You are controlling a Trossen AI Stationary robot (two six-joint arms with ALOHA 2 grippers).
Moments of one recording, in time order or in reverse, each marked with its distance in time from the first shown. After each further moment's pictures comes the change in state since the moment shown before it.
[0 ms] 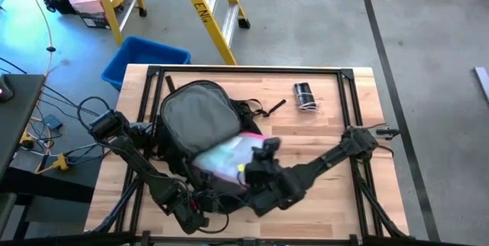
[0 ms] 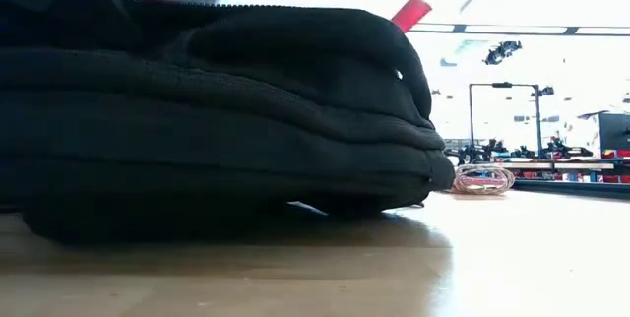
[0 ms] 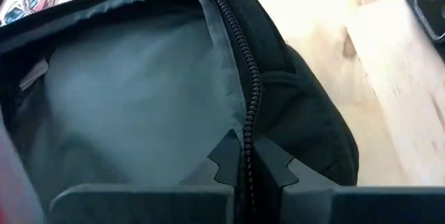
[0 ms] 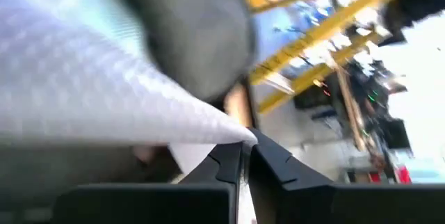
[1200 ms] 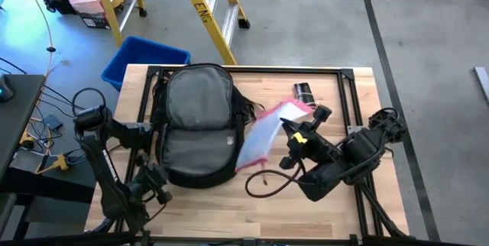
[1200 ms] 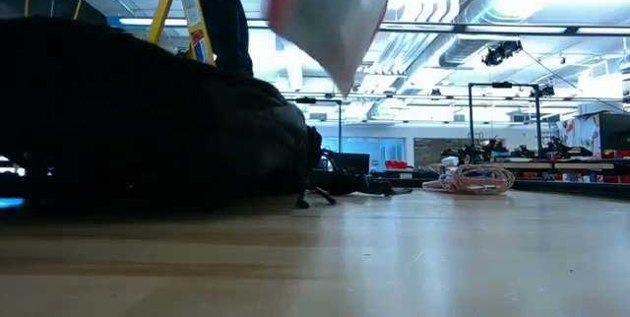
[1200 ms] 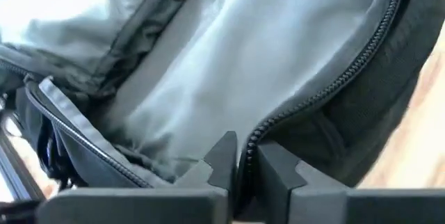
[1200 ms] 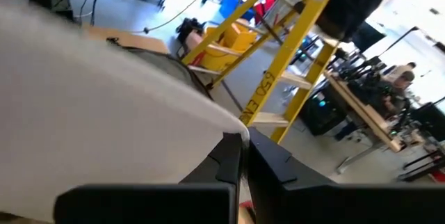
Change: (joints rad) left arm -0.388 -0.139 -0.002 -1.146 0.044 -1.445; right arm 0.040 -0.303 0.097 0.004 0.115 -0.017
